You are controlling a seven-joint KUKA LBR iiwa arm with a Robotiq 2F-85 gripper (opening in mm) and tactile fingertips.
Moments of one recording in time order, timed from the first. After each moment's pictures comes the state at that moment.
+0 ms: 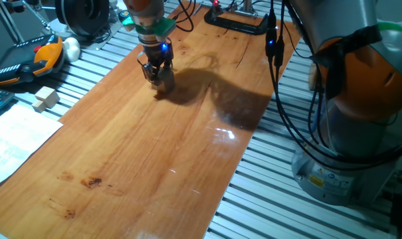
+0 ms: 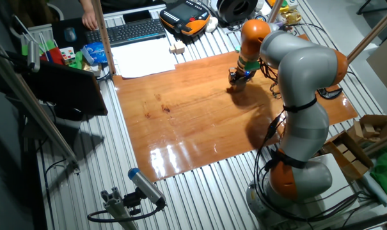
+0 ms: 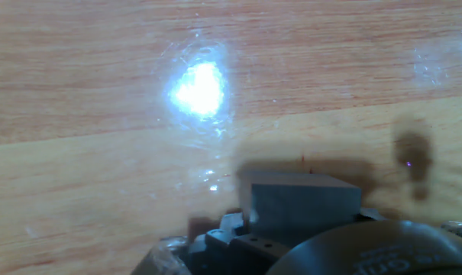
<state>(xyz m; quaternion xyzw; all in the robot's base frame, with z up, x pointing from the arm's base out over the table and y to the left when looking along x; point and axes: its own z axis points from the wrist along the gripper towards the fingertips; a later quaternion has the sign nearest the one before) 0.607 -0.103 0.048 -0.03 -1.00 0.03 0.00</state>
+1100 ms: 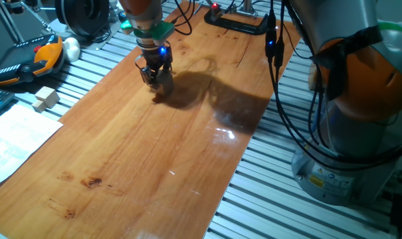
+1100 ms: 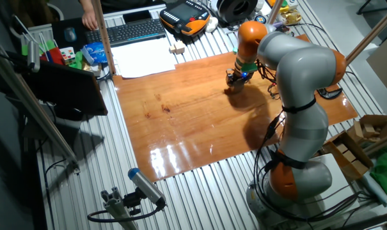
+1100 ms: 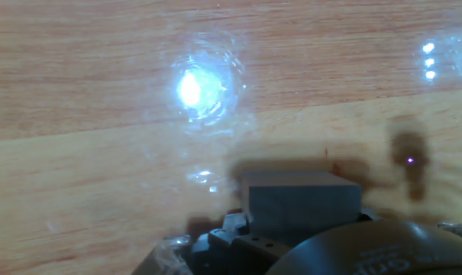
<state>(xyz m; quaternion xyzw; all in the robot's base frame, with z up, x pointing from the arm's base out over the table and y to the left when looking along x) 0.603 -0.086 0.047 -0.04 -1.00 0.03 0.00</state>
